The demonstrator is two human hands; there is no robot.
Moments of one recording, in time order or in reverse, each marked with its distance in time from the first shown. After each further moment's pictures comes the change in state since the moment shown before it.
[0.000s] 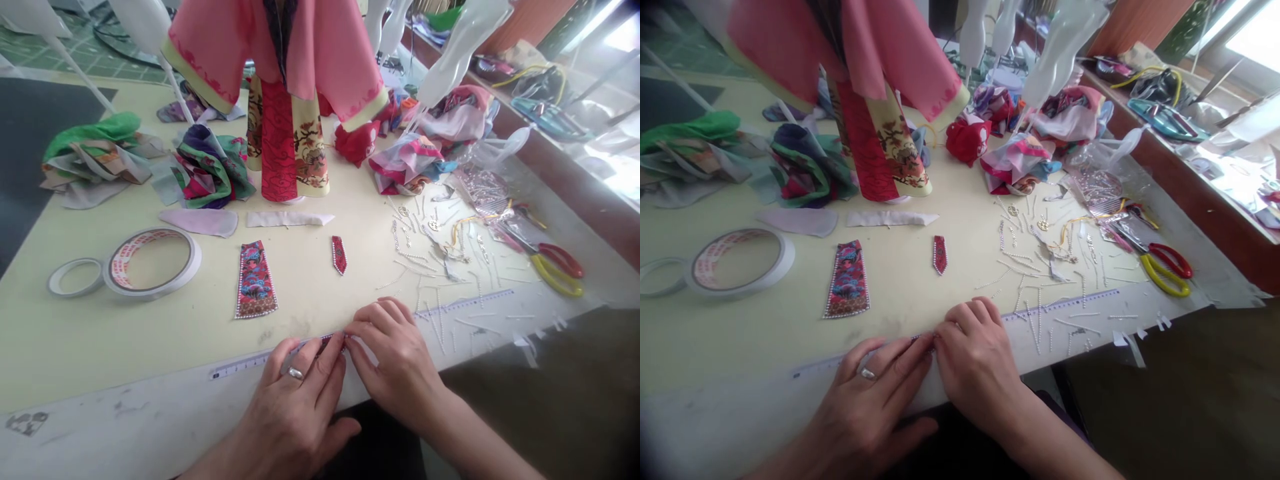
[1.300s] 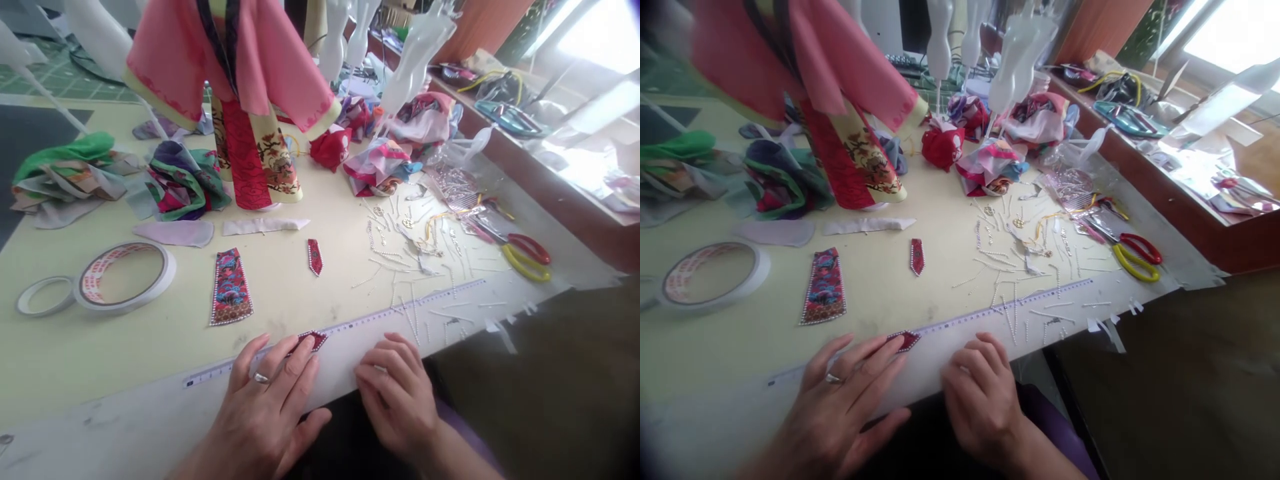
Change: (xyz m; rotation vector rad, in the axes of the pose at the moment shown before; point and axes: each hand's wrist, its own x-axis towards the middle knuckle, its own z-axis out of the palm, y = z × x) left_hand 0.003 0.004 -0.008 0.009 0.045 0.024; right_hand -0.069 0.019 0.001 0.044 0.264 -0.092
